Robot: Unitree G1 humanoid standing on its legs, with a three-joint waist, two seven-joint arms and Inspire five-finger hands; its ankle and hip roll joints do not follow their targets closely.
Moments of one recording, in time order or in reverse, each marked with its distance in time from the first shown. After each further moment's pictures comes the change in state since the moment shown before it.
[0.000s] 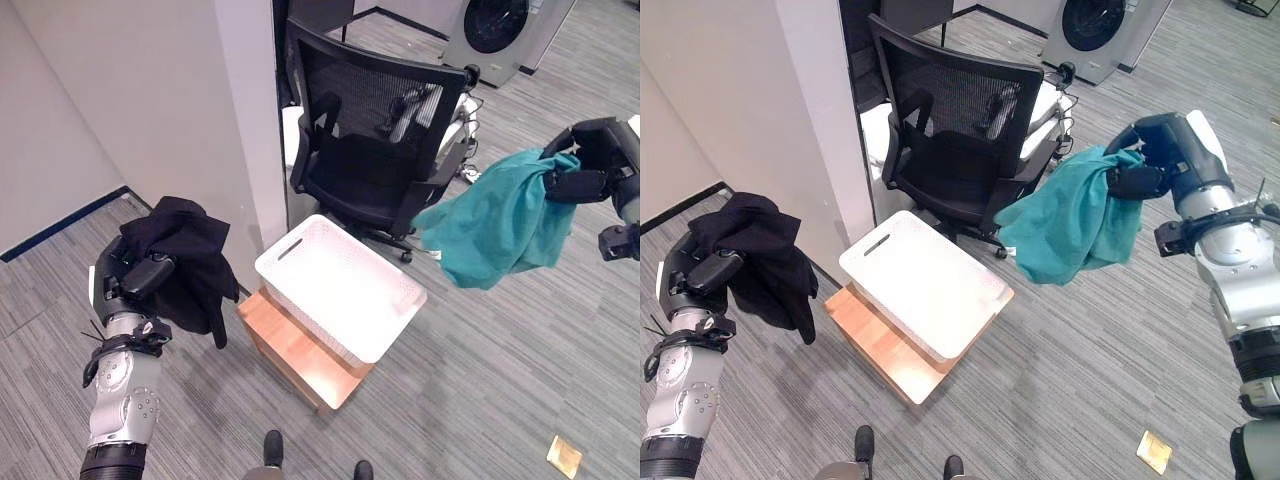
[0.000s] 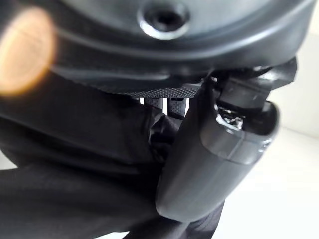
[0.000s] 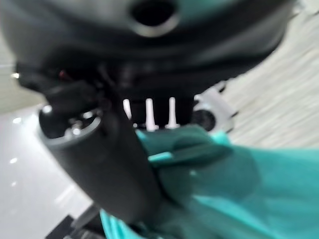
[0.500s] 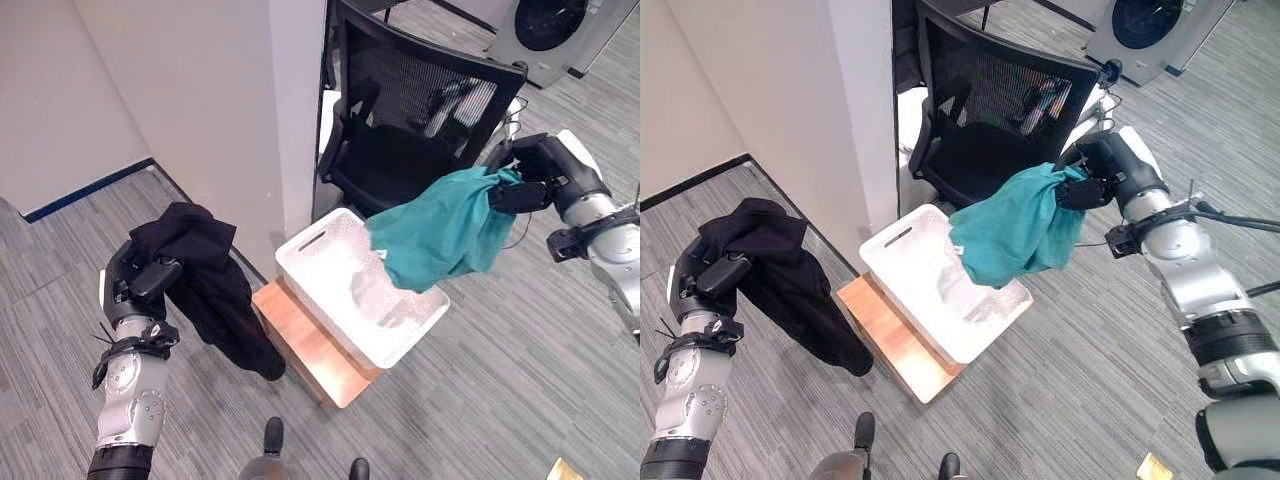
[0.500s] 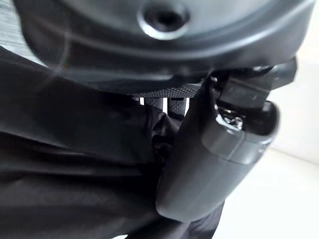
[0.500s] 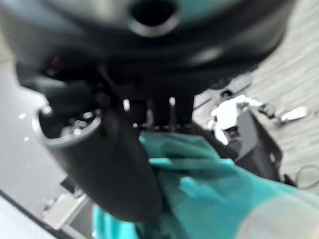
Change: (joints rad) left arm 0.024 -0.019 -0.001 -0.001 -0.013 -0.006 0.006; right arm -0.124 0.128 0.154 0.077 -0.043 0.023 0.016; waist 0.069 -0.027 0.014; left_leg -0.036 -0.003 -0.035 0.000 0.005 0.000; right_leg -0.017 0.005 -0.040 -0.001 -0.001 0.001
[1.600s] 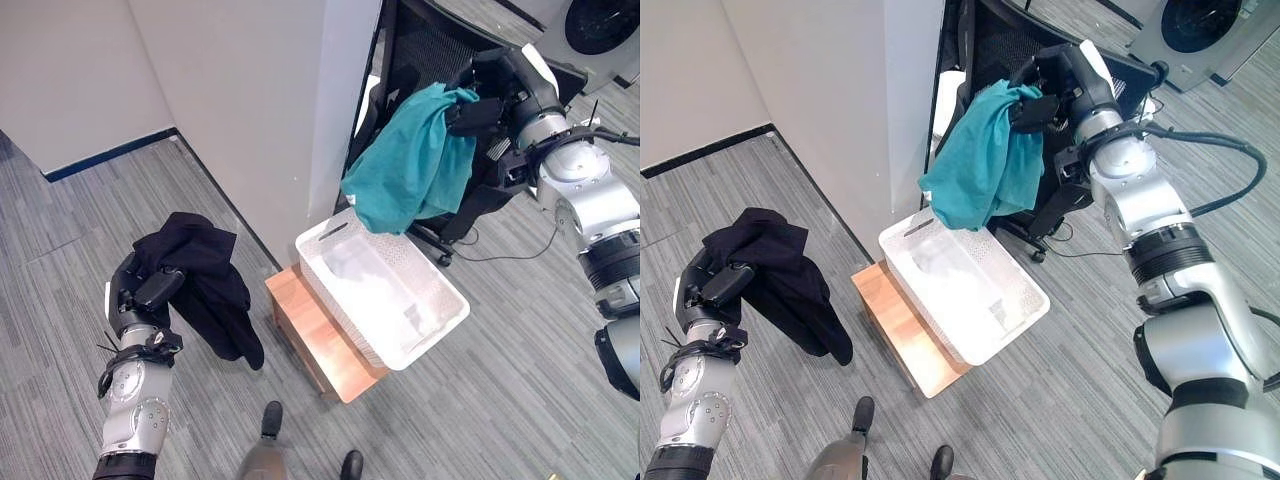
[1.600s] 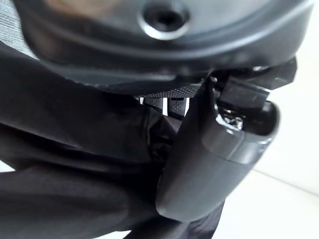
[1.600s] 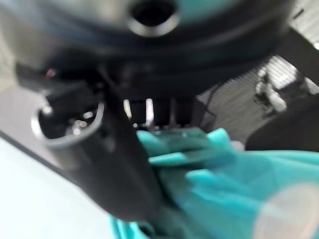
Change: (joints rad) left arm 0.015 -0.018 -0.017 0.000 -0.026 0.000 0.021; right arm -0.448 0.182 0.168 0.193 0.125 0.070 -0.044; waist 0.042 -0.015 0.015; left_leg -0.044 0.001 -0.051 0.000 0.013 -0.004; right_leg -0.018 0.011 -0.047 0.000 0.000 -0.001
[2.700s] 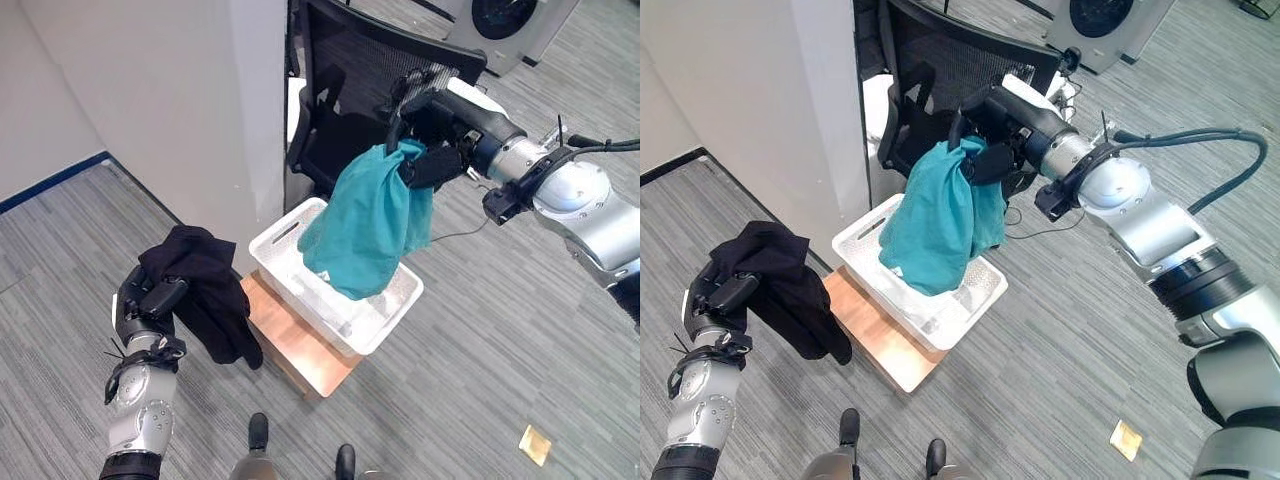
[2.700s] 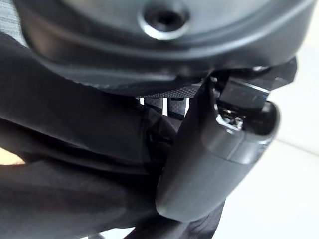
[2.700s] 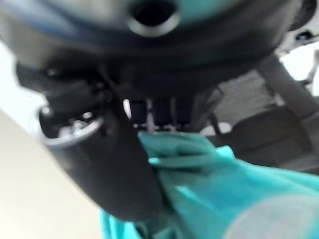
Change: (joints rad) left arm -0.008 -0.027 -0.005 0.077 -0.019 0.001 -0.005; right arm 0.176 -0.211 0.131 -0.477 0.017 0.016 0.165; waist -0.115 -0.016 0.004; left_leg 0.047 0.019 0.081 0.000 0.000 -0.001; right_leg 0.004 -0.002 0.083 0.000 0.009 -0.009
